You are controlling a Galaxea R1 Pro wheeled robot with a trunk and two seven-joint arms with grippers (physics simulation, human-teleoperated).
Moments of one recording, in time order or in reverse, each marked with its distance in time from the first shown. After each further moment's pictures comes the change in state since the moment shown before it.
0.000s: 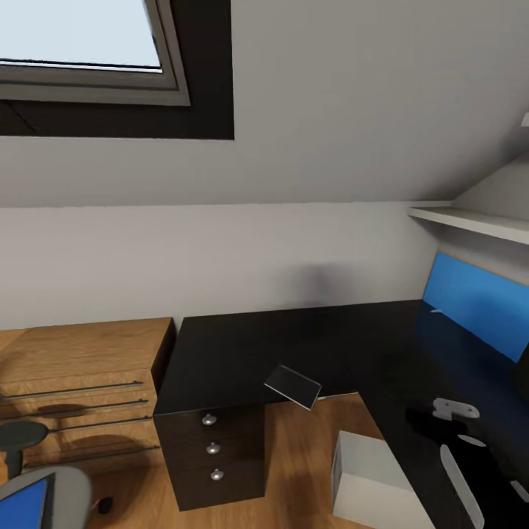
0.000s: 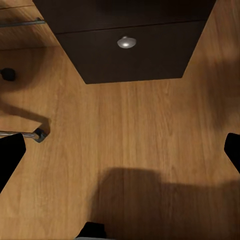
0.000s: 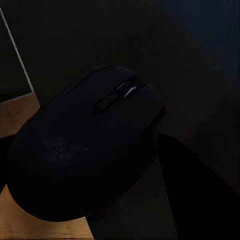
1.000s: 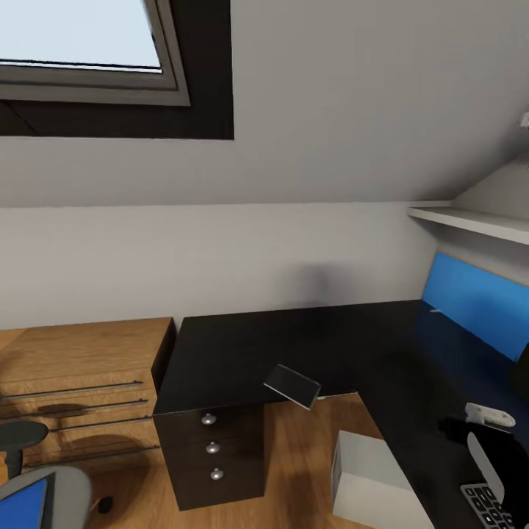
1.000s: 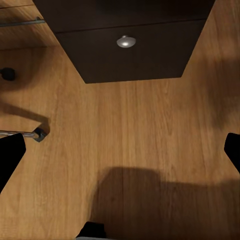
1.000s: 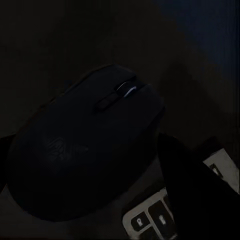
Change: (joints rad) left arm 0.000 0.000 0.000 0.000 0.001 0.000 0.000; right arm -0.140 -0.119 -0.051 0.281 0.003 0.071 -0.011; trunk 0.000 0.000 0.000
